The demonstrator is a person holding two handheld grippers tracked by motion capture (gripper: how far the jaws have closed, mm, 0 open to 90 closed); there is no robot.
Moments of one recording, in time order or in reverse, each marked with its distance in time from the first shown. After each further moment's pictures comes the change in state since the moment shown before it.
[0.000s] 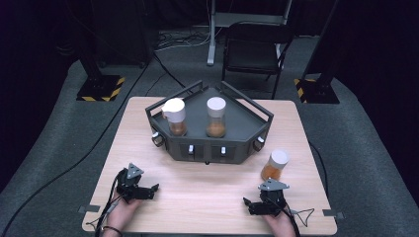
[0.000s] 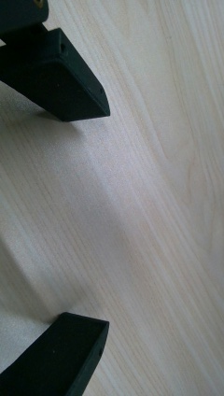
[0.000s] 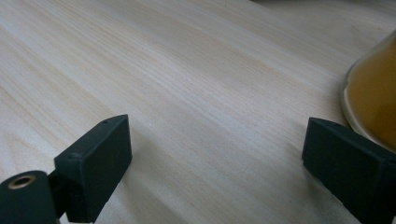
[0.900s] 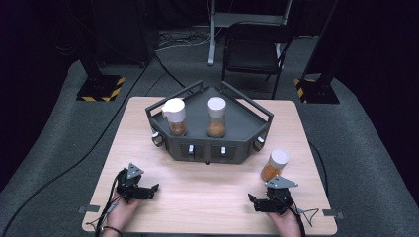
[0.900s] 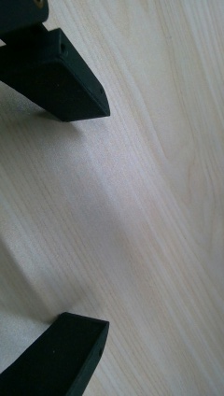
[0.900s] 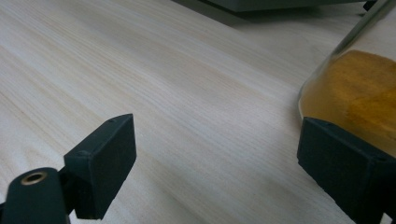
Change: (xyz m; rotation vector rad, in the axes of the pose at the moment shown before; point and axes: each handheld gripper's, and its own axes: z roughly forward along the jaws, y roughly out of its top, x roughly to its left) left arm 0.000 0.000 0.000 0.000 0.000 0.000; right arm -0.009 0.003 -0.021 -0.042 -0.012 0.026
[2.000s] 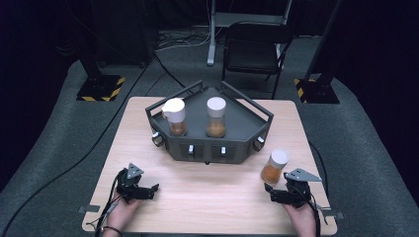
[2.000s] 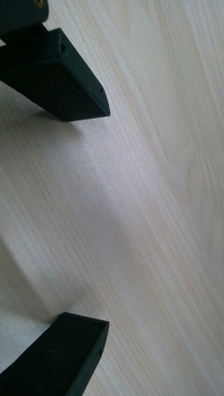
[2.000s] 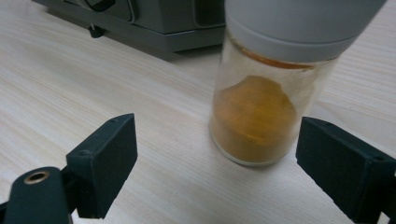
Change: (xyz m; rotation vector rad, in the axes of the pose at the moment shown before) left arm 0.000 0.000 0.000 0.000 0.000 0.000; right arm -0.029 -0.002 -0.034 -0.085 -0.071 0.089
